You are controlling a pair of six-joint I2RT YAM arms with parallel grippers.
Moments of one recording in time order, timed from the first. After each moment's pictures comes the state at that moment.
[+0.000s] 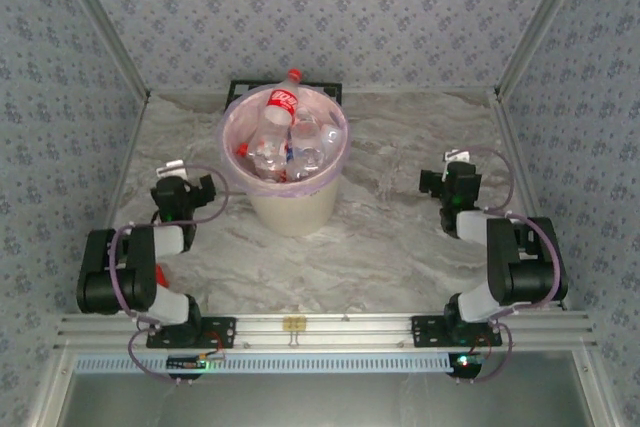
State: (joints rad) left arm 0.04 1.48 0.36 0.69 -0.16 -0.11; right arm 0.02 1.50 0.48 0.50 0.20 0.01
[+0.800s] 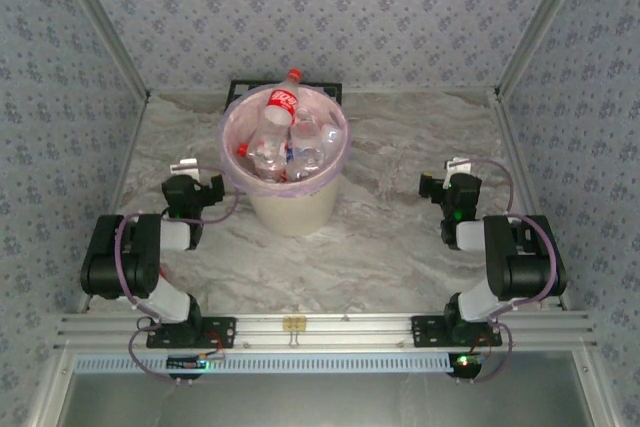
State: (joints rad) left arm -0.01 1.54 0.38 0.72 -0.16 -0.06; right arm 0.00 1.52 0.38 0.72 0.16 0.01
